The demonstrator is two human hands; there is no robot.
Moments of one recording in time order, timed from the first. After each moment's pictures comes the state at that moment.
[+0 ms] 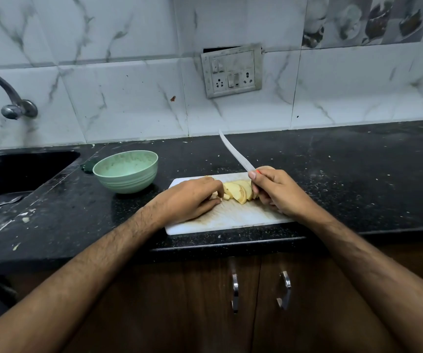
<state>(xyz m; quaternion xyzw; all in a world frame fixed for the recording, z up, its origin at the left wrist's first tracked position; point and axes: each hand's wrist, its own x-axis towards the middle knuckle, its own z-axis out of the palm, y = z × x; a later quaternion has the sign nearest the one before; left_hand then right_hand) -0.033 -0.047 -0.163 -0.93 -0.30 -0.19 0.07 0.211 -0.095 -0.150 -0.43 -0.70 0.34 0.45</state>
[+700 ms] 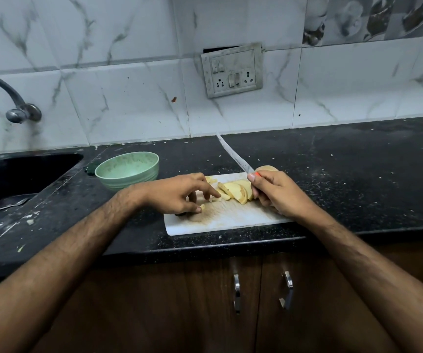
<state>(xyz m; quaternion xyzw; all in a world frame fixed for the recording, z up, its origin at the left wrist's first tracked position) -0.052 -0.048 -0.121 -0.92 -0.36 -0.02 -0.15 0.213 -0.088 -0.159 -0.44 -0.71 0.33 0.44</state>
